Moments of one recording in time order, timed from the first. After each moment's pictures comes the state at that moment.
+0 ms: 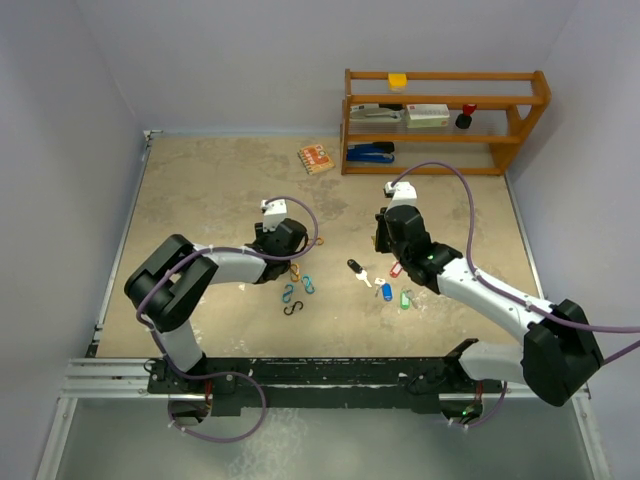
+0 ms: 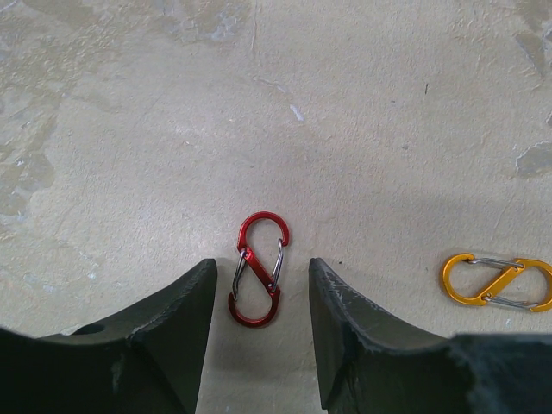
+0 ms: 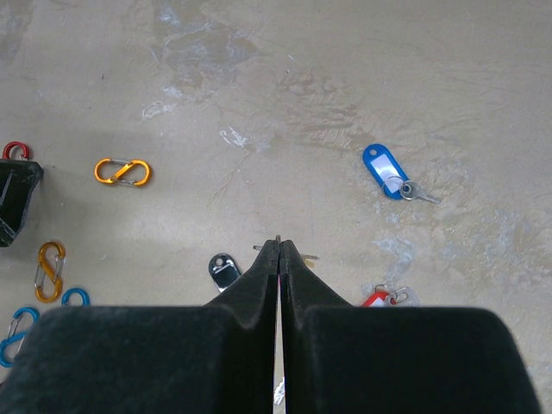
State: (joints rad) left arm -0.68 1.75 0.79 0.14 -0.70 -0.56; right arm 0.61 1.24 0.76 -0.08 0.35 0.33
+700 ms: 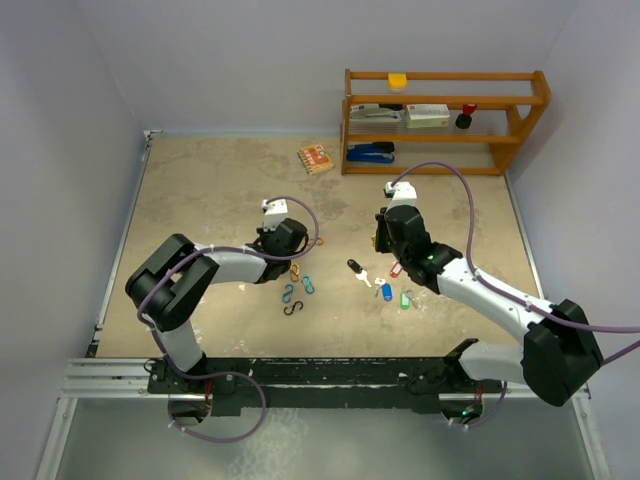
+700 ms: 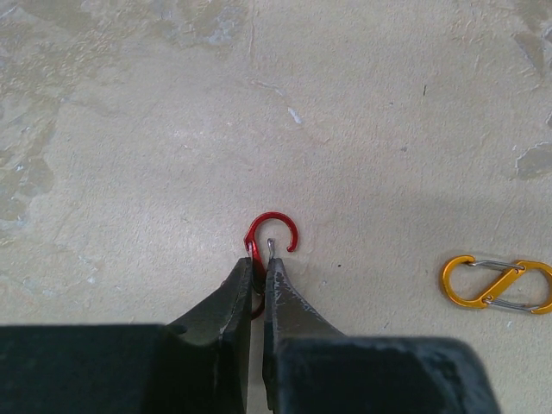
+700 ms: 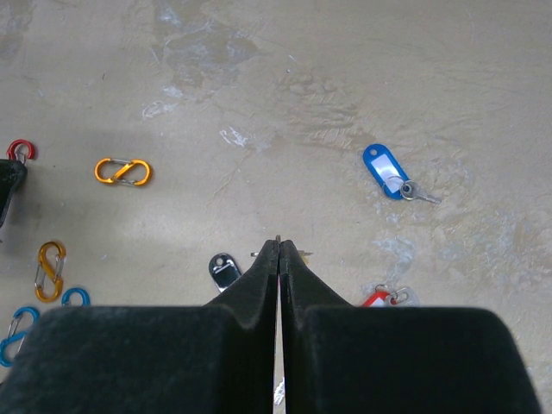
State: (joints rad) left arm -0.68 1.76 0.80 0.15 -0.70 -0.55; right arm 0.61 1.24 0.76 -0.09 0.35 0.33
